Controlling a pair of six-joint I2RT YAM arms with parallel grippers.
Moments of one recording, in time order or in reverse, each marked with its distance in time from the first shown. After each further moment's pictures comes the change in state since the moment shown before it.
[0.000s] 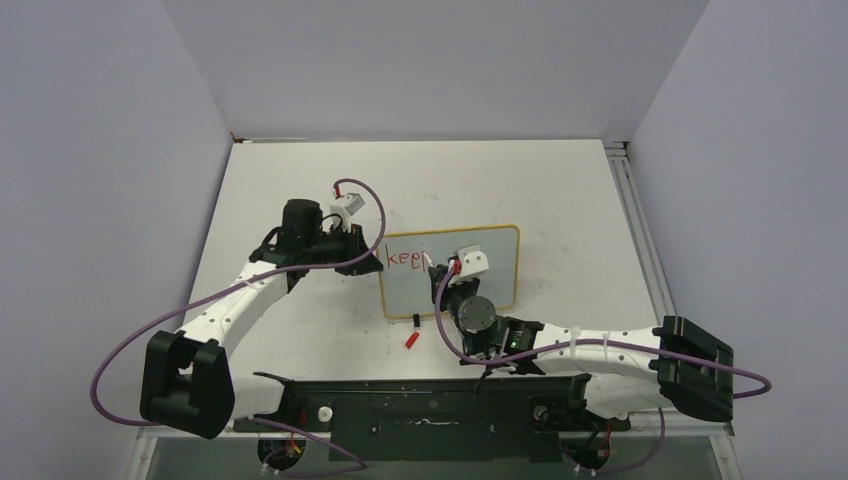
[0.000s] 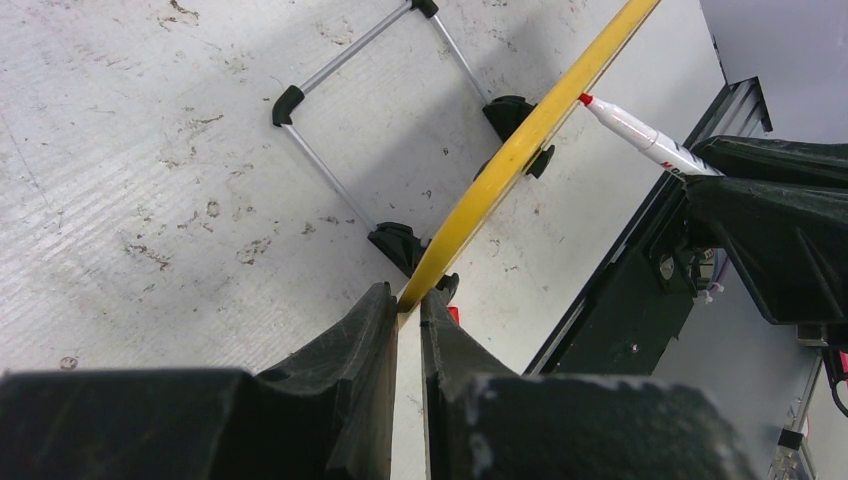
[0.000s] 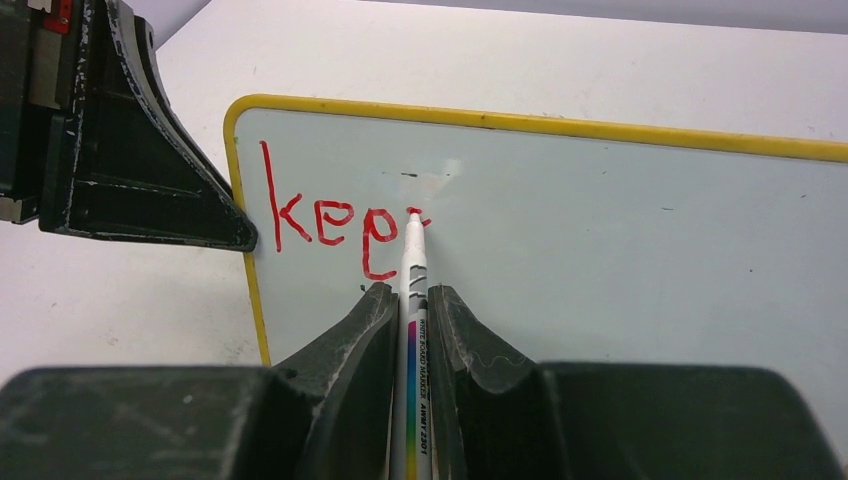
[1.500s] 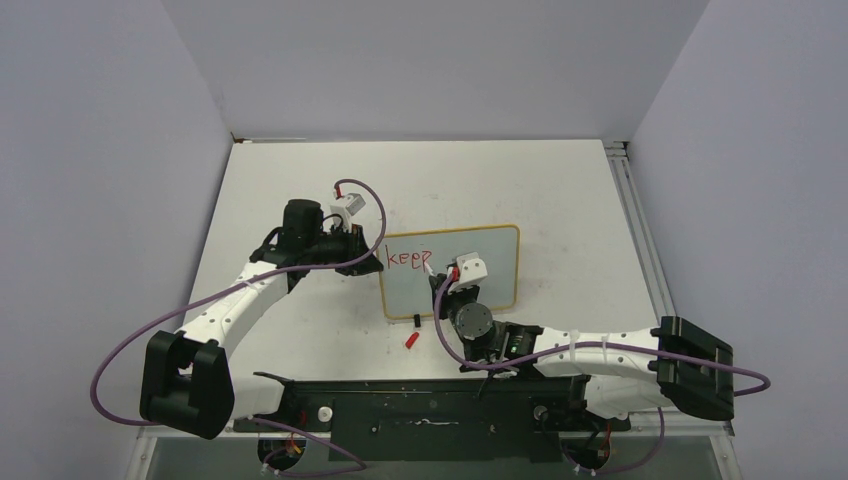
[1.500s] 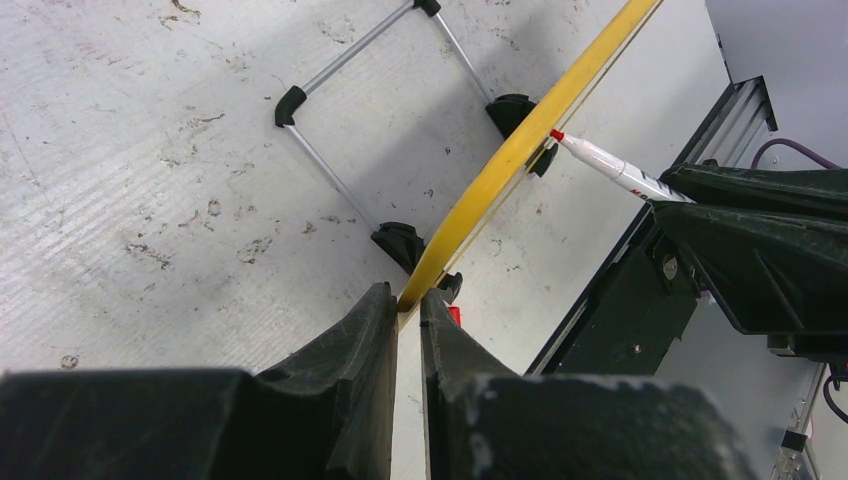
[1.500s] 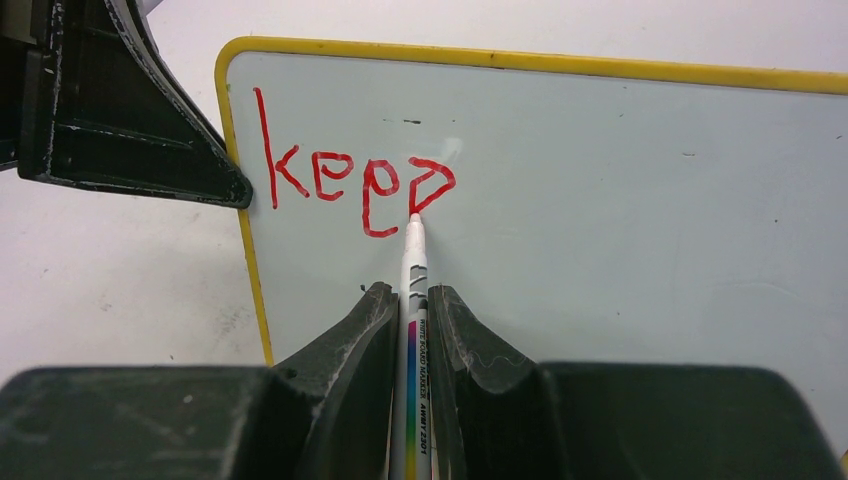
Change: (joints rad) left arm -0.006 -0.001 0.000 -0.001 -0.010 0.000; right arm 0.028 -0.002 -0.027 -0.039 0.012 0.050
